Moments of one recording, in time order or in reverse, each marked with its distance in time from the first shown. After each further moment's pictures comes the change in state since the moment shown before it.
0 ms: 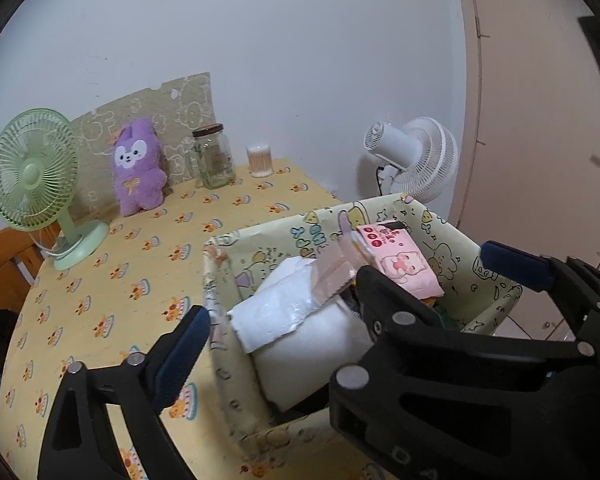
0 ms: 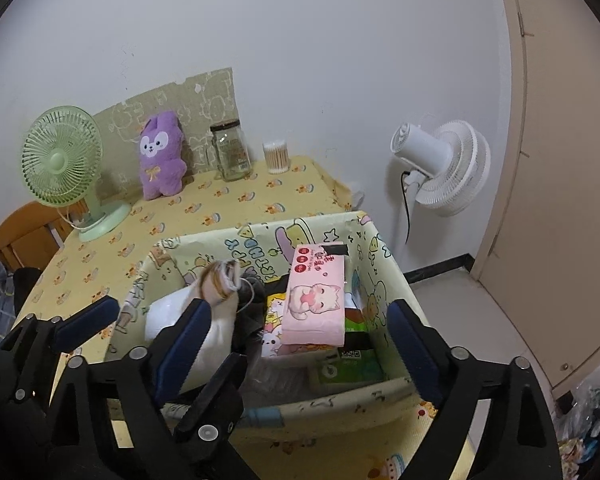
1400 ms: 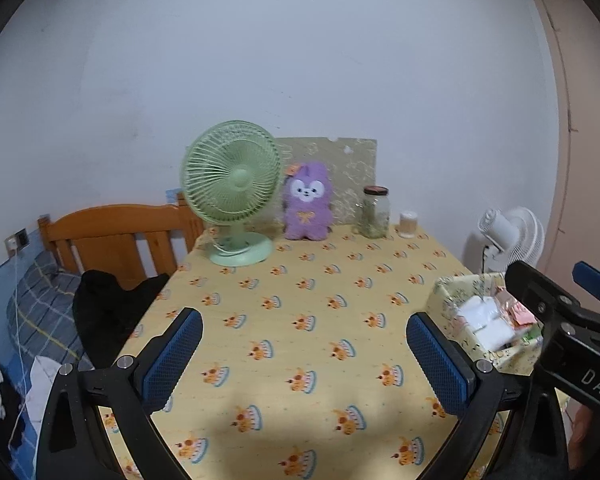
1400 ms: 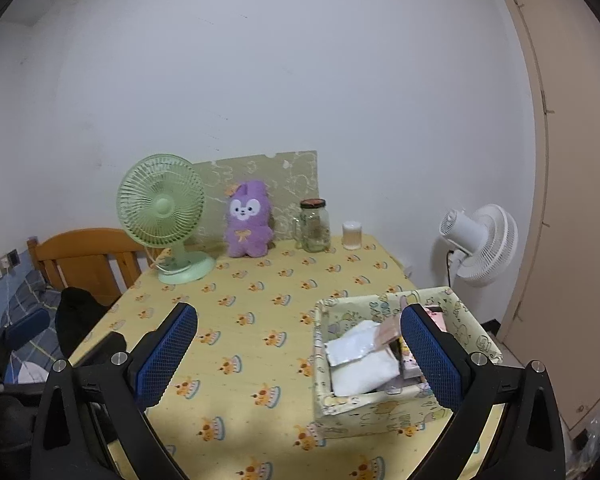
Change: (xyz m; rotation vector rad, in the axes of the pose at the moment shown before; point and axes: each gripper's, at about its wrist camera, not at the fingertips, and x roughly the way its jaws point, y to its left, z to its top) left arm -0.162 0.165 -0.051 -0.243 -0.205 0.298; right arm -0.118 0.124 -0.004 -0.086 -0.259 0.113
